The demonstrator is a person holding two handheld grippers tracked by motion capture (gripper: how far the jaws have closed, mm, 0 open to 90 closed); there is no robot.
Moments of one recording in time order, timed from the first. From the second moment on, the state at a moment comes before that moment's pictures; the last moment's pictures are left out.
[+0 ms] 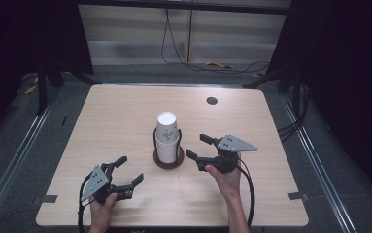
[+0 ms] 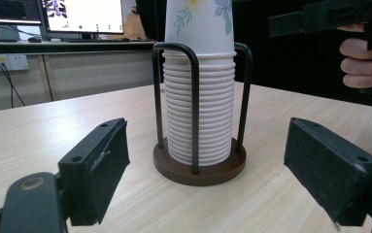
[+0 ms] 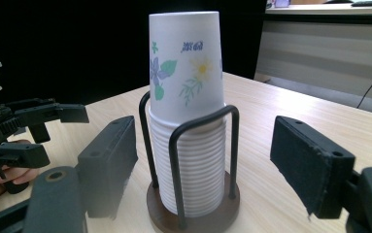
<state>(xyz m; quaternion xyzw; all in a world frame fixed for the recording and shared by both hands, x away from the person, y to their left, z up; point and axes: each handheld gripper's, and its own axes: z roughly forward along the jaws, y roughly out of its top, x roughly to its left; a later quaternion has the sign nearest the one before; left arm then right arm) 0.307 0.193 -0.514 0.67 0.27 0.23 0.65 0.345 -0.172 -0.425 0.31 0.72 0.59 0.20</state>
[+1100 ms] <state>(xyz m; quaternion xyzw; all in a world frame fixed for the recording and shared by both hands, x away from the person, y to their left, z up) 0.306 0.192 -0.514 0.67 0.27 0.24 0.65 0.399 -0.131 -0.386 0.27 0.79 0.54 0.14</state>
